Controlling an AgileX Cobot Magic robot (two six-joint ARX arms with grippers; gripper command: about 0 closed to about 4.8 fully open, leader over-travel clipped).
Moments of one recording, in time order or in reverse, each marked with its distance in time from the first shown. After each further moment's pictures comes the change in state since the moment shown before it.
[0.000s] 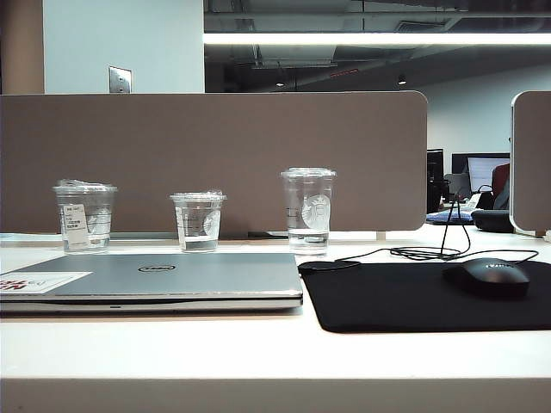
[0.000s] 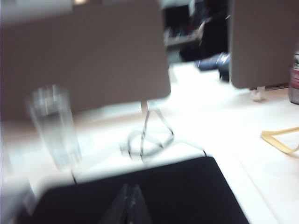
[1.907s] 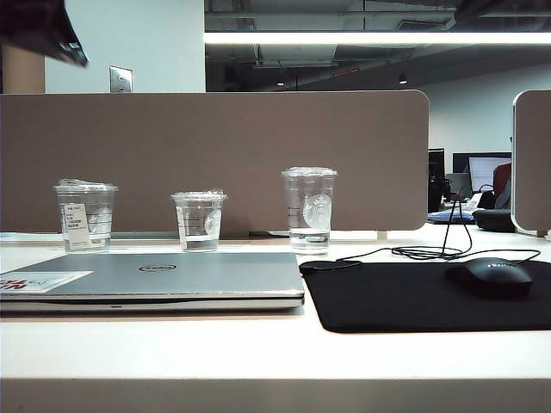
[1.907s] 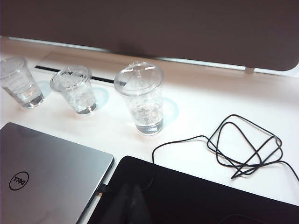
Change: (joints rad) left arm -0.198 1.068 0.769 -0.145 0.134 0.122; right arm 0.030 1.179 1.146 -0.465 -0.427 -0.174
